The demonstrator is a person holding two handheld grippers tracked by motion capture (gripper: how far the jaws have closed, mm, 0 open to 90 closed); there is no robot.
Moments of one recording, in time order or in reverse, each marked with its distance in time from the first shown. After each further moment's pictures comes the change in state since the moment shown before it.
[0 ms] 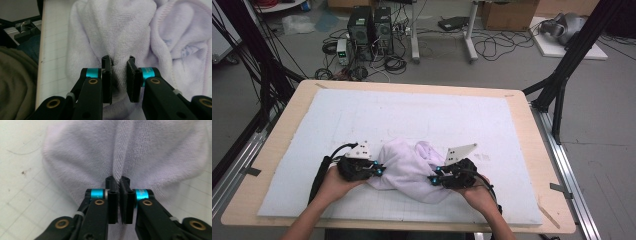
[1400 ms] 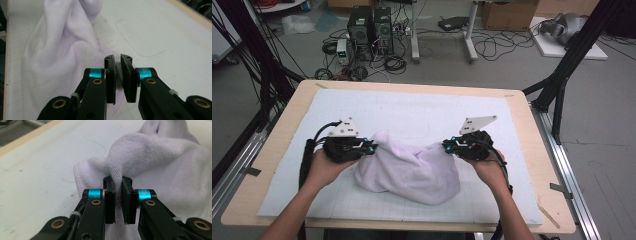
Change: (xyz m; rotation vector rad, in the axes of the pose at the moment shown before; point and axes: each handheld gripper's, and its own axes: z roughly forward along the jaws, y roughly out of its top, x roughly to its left) left arm 0.014 0.044 -0.054 -0.099 0.142 -0.012; right arm -0.039 0.043 -0.060 -0.050 -0.224 0.013
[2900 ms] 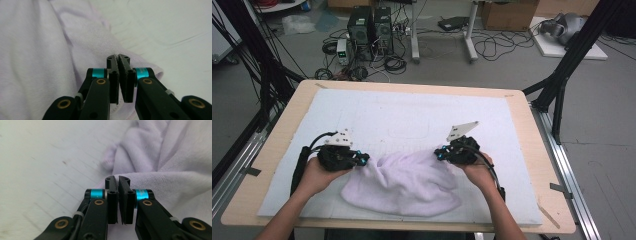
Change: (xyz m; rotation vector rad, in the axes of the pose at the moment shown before) left arm 0.013 -0.028 0.005 0.053 -0.045 -0.038; right arm -0.004 -0.015 0.041 0.069 0.056 0.000
